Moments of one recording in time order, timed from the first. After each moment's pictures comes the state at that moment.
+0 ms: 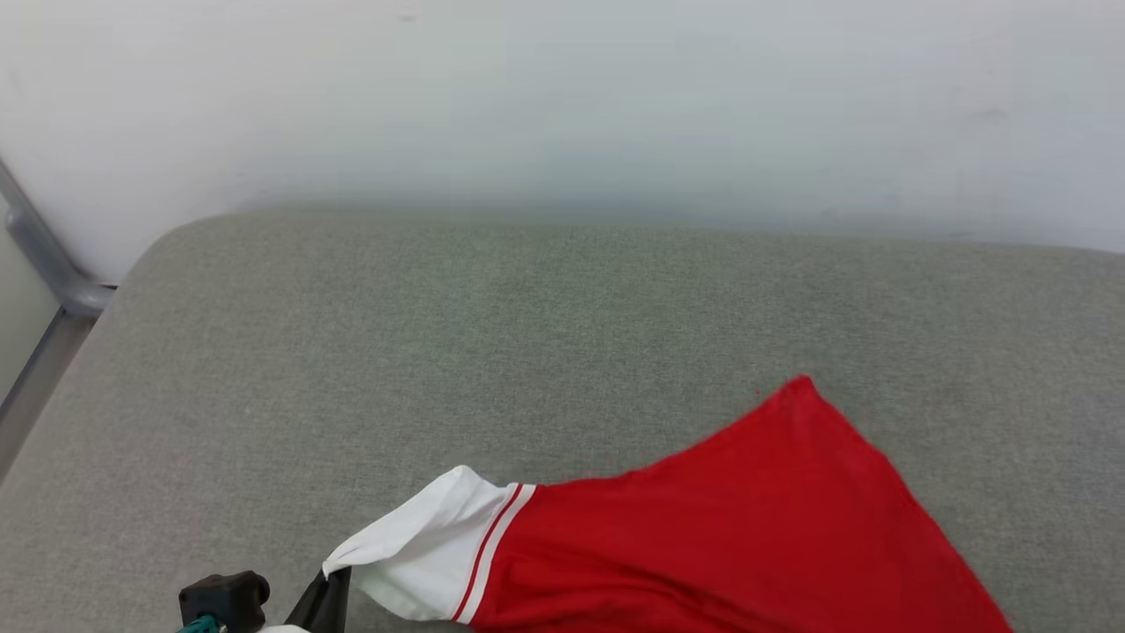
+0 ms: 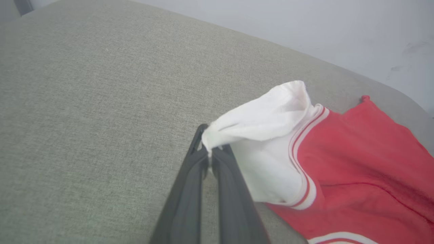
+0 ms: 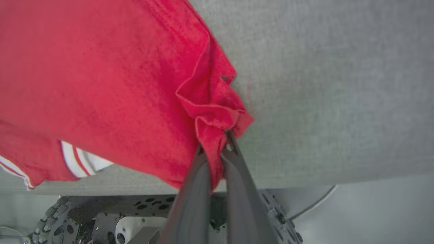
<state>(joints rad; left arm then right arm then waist) 0.12 0.35 -0.30 0.10 -0.66 0.11 -0.10 0.22 -0.20 -0.31 0.11 0.44 0.13 0.75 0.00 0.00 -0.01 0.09</state>
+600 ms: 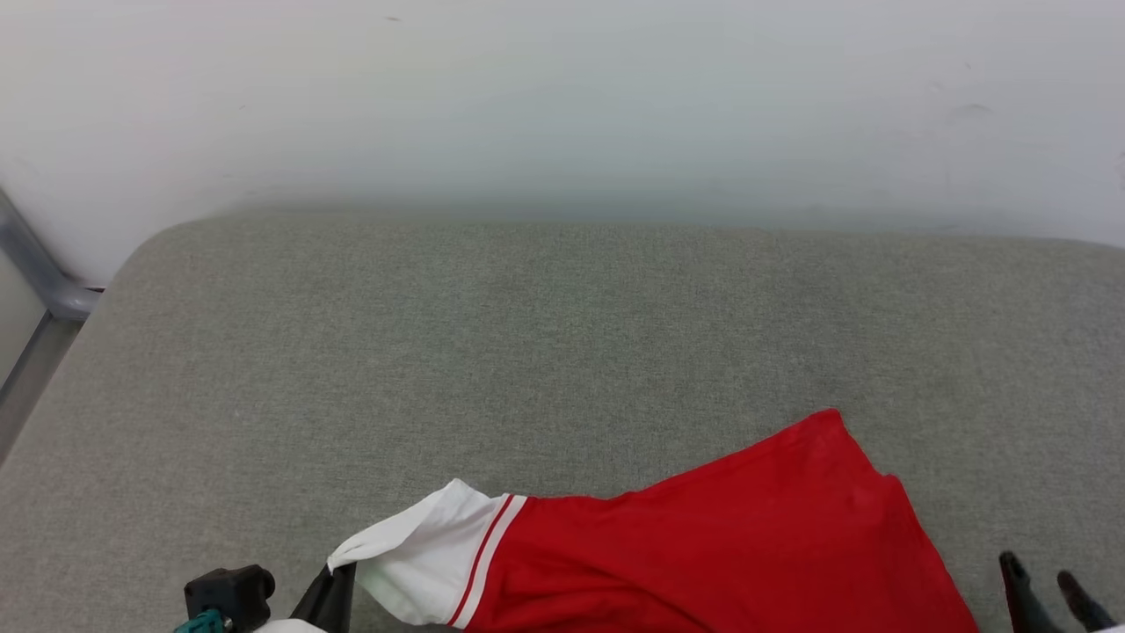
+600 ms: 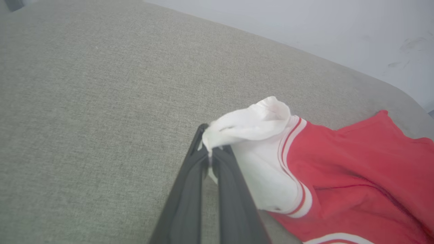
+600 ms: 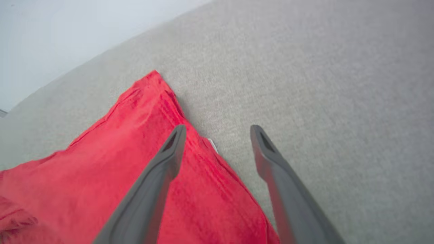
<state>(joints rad) 0.11 0.35 -0.31 0.10 -0.67 0.12 -0.09 0.22 -0.06 -0.32 0.03 0.44 0.13 0.27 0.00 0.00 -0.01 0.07</state>
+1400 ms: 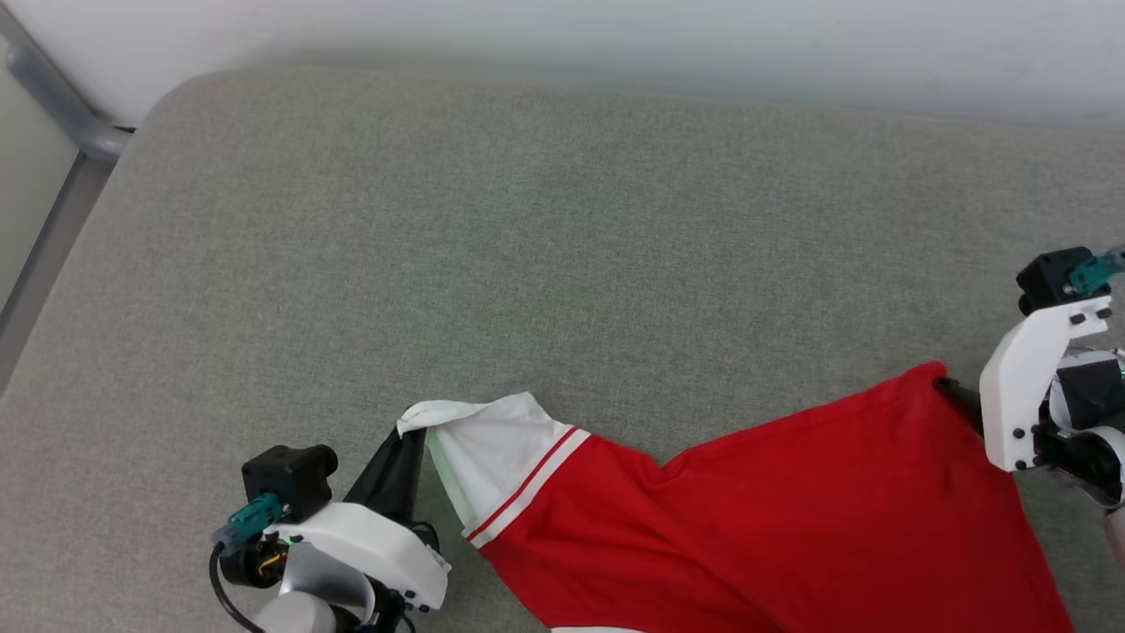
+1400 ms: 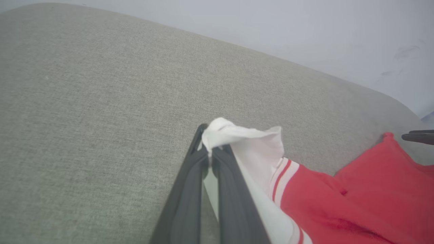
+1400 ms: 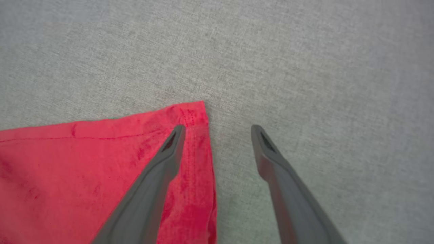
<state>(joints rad) -0.14 0.28 -0.38 0.15 -0.63 0.04 -0.15 -0.49 -0.45 0.18 0.40 0.47 0.13 0.74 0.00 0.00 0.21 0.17</state>
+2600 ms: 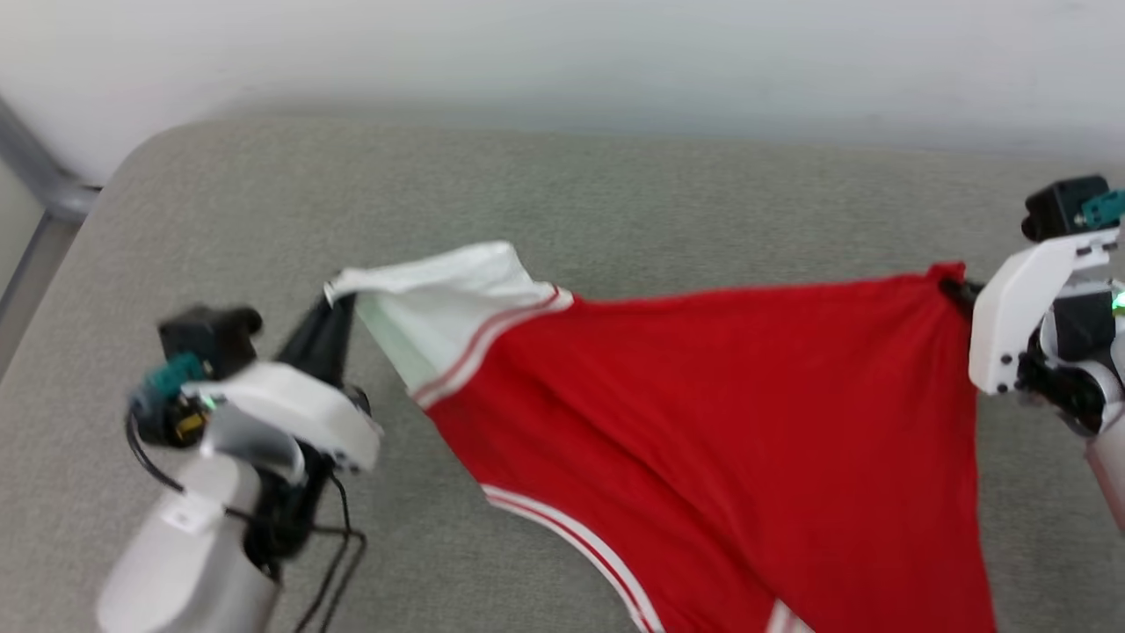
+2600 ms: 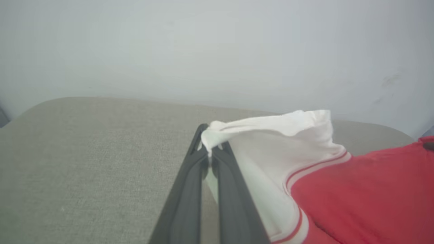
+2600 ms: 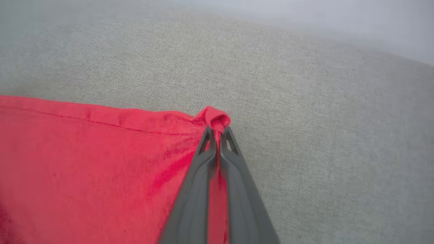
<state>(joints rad) -0.39 0.36 -0.33 0.26 -0.64 0.02 -0.12 -0.72 -0.46 0.38 0.67 0.61 0.13 0.44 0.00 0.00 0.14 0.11</state>
